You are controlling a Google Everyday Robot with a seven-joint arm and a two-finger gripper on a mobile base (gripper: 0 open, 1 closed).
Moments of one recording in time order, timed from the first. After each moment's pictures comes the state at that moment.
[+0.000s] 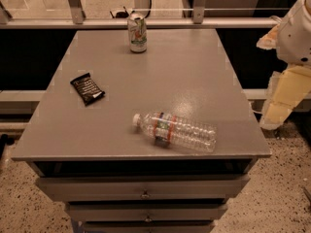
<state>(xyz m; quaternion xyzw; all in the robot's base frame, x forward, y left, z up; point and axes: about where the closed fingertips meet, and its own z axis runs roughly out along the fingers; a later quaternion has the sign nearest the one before) 0.439 -0.216 0.977 -0.60 0.78 -0.04 0.16</state>
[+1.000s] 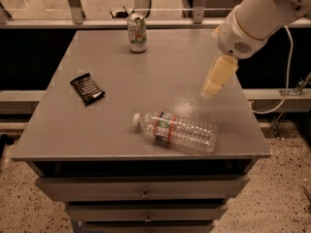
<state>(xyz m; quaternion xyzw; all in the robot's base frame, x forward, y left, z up) 0.568 -0.154 0.932 -0.60 0.76 -0.01 0.26</state>
